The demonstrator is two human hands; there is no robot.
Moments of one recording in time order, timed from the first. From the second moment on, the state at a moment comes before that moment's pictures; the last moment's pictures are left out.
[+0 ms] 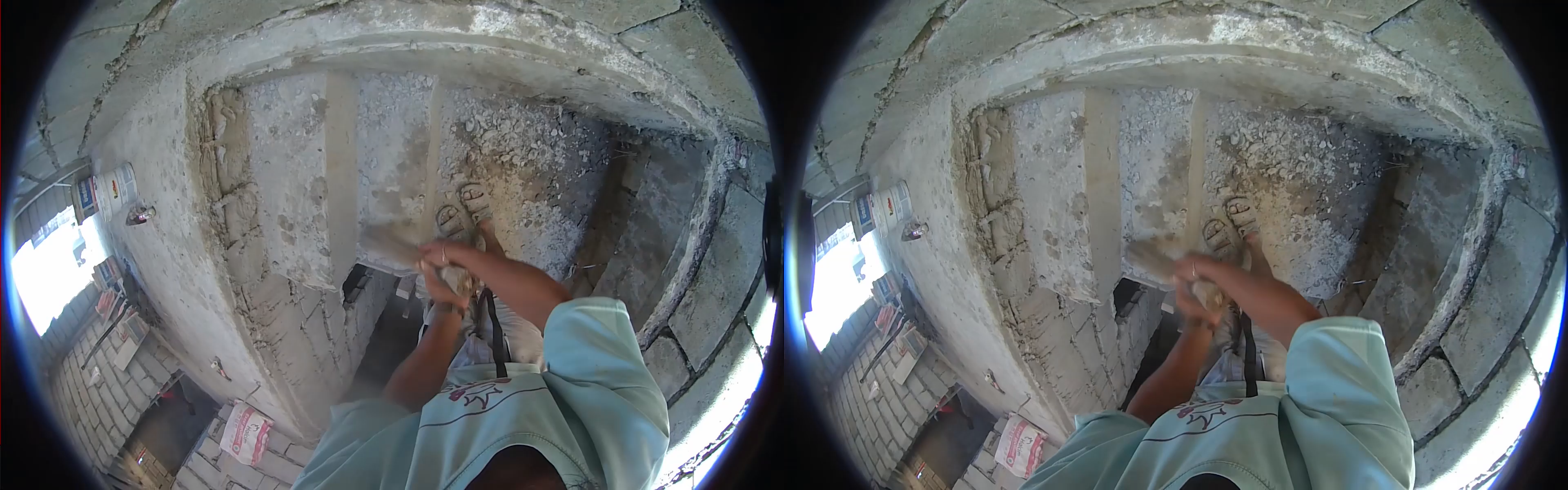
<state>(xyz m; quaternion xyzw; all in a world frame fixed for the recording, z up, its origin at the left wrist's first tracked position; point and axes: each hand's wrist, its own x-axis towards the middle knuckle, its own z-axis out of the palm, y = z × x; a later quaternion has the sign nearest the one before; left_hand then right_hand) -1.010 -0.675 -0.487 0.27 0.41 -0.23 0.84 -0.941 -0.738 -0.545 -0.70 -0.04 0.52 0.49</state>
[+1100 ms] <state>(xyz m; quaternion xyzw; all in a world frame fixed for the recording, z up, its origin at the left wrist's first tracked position) -1.079 -0.645 -0.416 0.22 0.59 -0.20 0.75 -1.001 -0.720 -0.466 -0.61 0.09 0.60 0.51</state>
